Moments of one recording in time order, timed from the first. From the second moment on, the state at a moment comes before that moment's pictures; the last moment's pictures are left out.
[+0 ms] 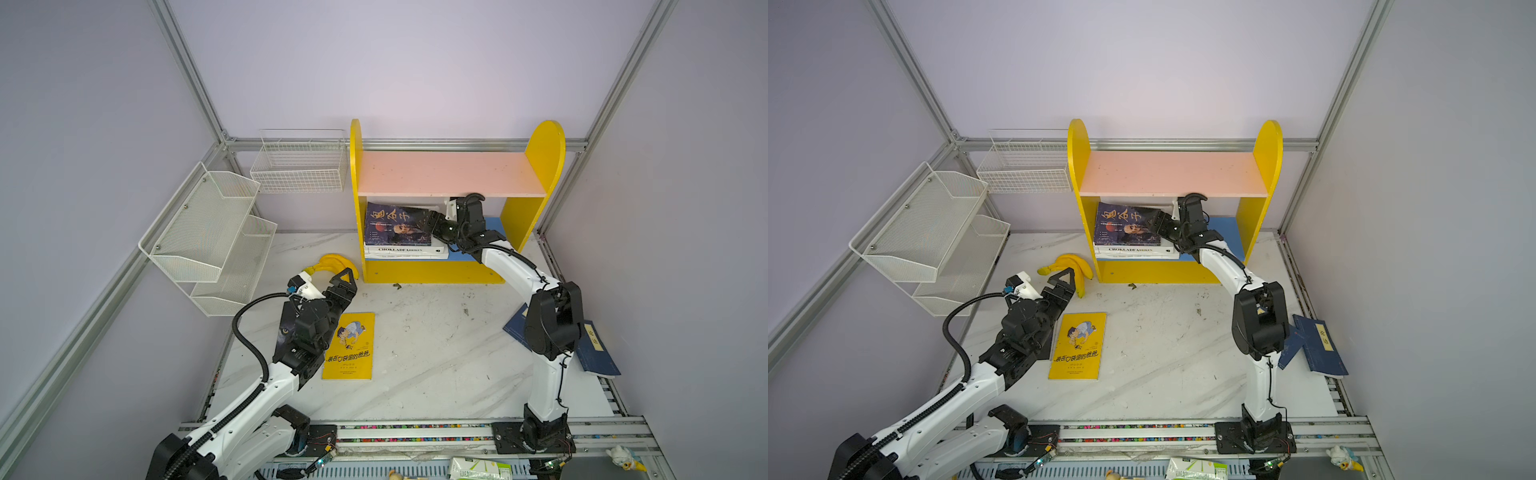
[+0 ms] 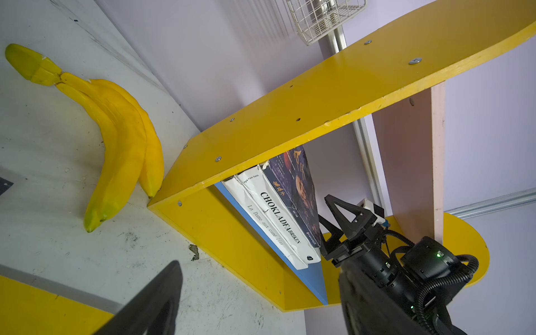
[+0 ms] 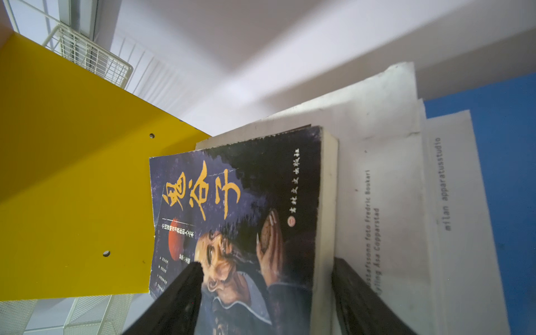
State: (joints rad) left arm -0.46 0.93 0.54 0.28 -0.32 -1.10; right arm 0.37 2.01 1.78 -0.19 -0.33 0.69
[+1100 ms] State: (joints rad) left arm -0.31 0.74 0.53 -0.37 -0.28 -0.86; right arm 0.63 1.45 1.32 -0.22 -0.06 0.54
